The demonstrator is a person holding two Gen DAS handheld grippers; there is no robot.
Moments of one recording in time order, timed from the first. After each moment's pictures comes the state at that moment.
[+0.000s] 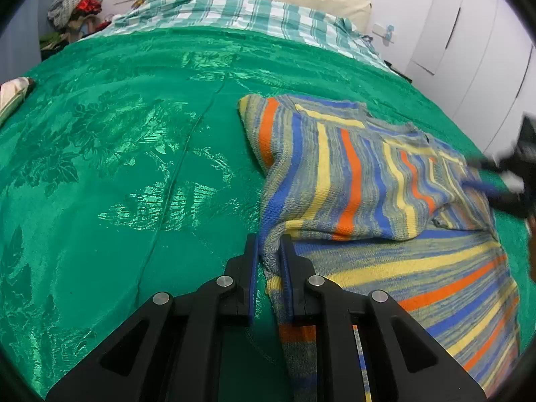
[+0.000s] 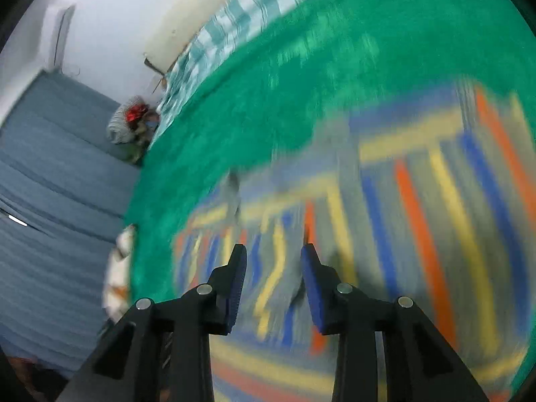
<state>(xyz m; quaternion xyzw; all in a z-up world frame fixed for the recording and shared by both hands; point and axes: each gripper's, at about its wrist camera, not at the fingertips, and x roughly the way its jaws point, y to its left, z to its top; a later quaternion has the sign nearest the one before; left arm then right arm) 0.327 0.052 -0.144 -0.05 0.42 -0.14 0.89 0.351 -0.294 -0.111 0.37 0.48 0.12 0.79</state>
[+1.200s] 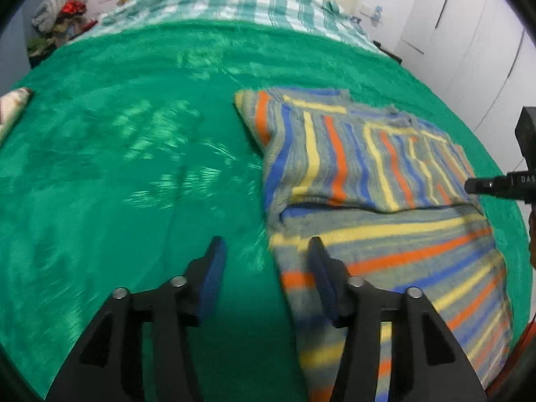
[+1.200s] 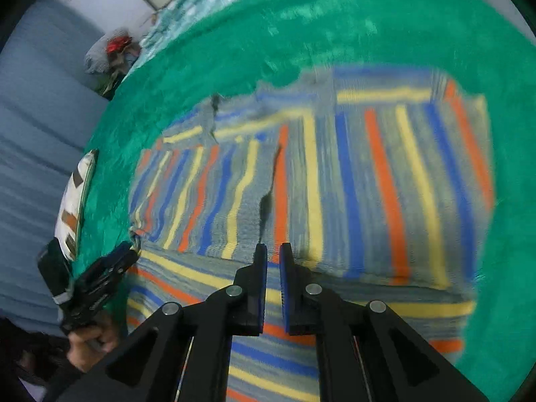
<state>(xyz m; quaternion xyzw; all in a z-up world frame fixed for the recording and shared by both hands) 0.300 0.064 -0.108 -0.02 0.44 -0.16 0.88 0.320 -0.268 -0.086 0.18 0.55 0.10 0.81</state>
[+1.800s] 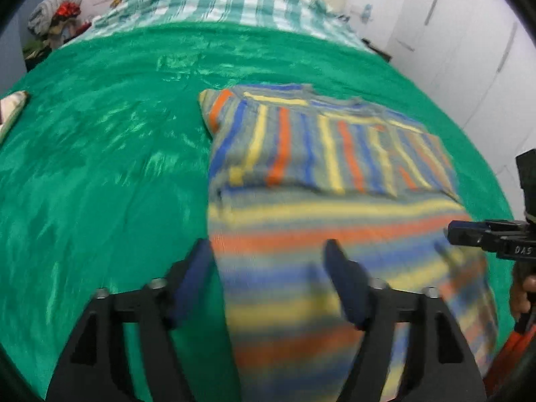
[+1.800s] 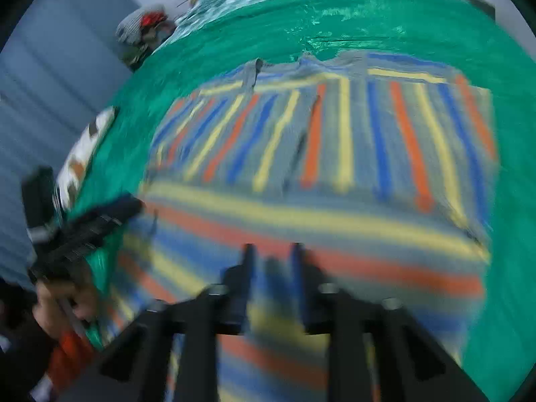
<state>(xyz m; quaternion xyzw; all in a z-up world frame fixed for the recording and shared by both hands) 0.253 0.030 -0.097 -0.02 0.45 -0.18 0.87 0.241 -0.240 -0.096 0.11 0.54 0.14 0.82</state>
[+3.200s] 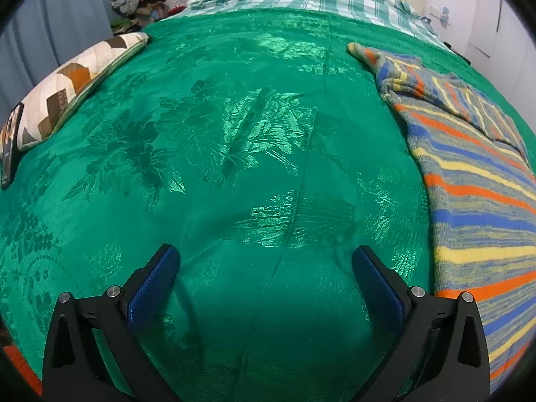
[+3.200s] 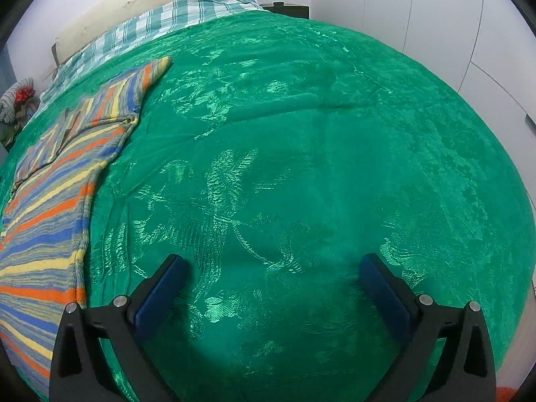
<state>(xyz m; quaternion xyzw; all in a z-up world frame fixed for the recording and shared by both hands) 0.174 0.133 -0.148 0.00 0.46 0.02 0.89 0.039 -0.423 -0.128 0.13 0.46 -0.21 0.85</state>
